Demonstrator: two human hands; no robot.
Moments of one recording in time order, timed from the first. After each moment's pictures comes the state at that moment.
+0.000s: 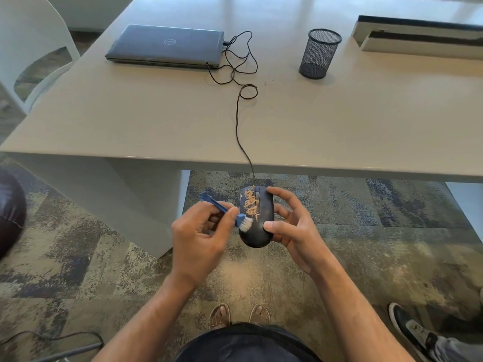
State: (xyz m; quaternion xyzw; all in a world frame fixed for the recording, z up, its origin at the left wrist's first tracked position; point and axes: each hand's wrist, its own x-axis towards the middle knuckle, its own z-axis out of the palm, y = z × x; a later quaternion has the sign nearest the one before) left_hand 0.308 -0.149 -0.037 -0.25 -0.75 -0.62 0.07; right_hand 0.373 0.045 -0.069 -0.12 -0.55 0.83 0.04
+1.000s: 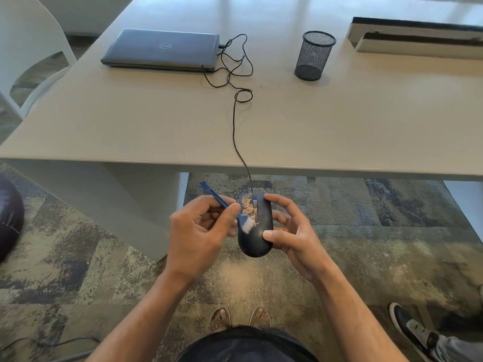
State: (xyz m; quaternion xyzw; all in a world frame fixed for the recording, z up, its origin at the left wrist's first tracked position) left_hand 0.304 -0.144 -0.013 -0.22 -0.72 -0.66 -0.04; right_hand 0.383 0.047 -0.068 -0.12 -0.56 0.82 0.03
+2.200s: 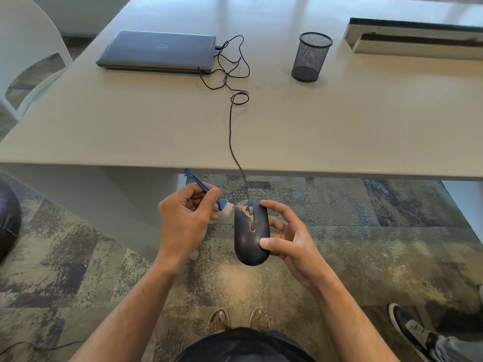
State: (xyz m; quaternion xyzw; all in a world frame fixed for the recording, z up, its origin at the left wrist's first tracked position) left_hand 0.270 -0.136 -0.023 -0.12 -0.74 -0.66 -0.02; right_hand 0.387 0.047 -0.070 -0.12 -0.55 0.82 0.02
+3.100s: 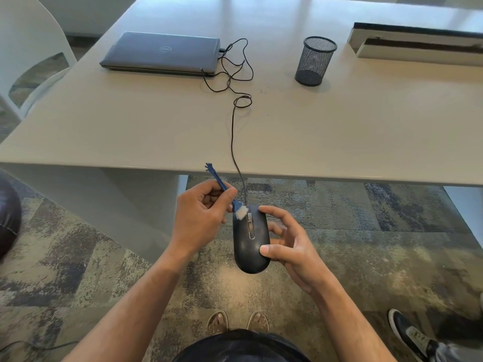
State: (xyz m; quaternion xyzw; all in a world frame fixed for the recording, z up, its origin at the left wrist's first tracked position) left_hand 0.258 -0.121 -0.020 -0.20 -0.73 -0.65 -0.07; right_hand 0.384 0.048 -0.071 -0.10 -0.56 0.82 0.00
